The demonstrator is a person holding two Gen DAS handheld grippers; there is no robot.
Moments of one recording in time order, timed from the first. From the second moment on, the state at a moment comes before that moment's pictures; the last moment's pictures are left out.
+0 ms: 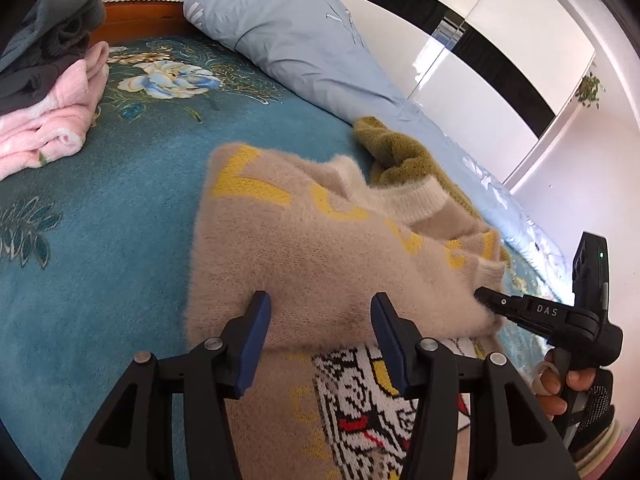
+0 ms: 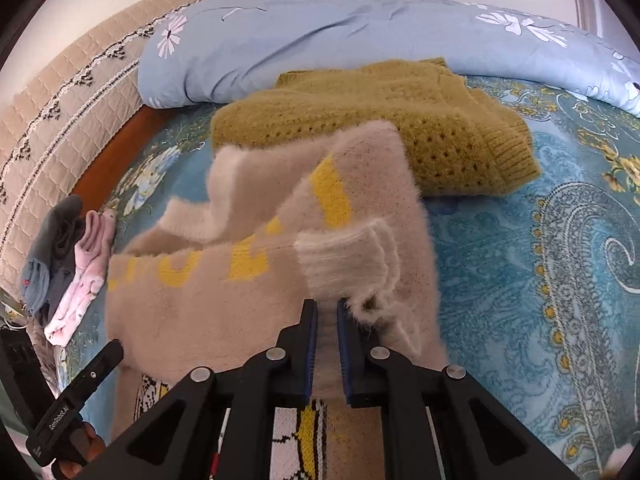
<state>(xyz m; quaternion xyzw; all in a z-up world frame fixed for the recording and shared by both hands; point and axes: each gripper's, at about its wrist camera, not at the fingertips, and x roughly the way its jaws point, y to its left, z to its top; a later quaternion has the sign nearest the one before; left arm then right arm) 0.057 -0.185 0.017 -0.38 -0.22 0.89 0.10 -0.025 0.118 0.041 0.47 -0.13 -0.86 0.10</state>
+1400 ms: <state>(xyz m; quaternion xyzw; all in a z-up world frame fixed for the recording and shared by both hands) 0.186 -0.210 -0.003 -0.48 -0.26 0.83 0.14 0.121 0.200 0.002 0.48 -0.34 -0.80 0.16</state>
